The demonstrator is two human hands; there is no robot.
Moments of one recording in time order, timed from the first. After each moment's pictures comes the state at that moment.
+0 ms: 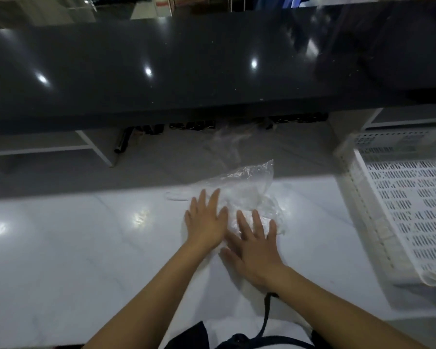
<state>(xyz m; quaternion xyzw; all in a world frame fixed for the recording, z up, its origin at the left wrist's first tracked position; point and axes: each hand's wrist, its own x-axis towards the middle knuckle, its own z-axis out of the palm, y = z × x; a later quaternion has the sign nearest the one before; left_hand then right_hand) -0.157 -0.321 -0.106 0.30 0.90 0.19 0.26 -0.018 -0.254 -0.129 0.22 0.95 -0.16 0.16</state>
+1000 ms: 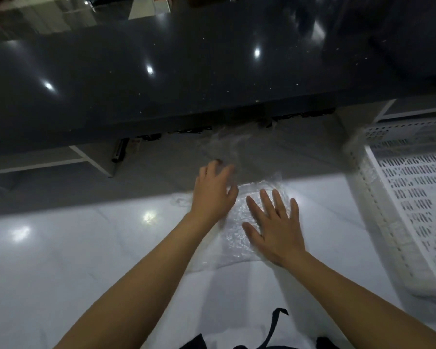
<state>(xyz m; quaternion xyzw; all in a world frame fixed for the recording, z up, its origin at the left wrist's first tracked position) -0.206 -0.254 -0.089 0.45 0.87 0.20 0.06 -0.029 -0.183 -0.159 0.31 0.94 -0.11 0.03</state>
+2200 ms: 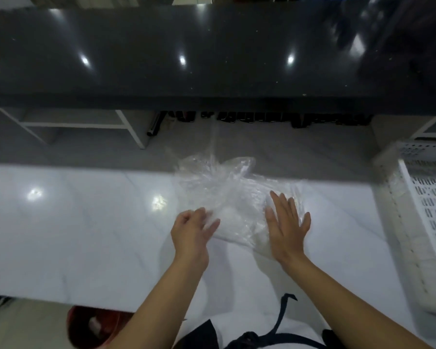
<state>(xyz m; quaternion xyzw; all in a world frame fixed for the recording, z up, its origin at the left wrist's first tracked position) -0.147 -0.383 -0.079 -0.25 0.55 0.76 0.24 -0.035 -0.229 -0.149 0.38 0.83 -0.40 -0.11</state>
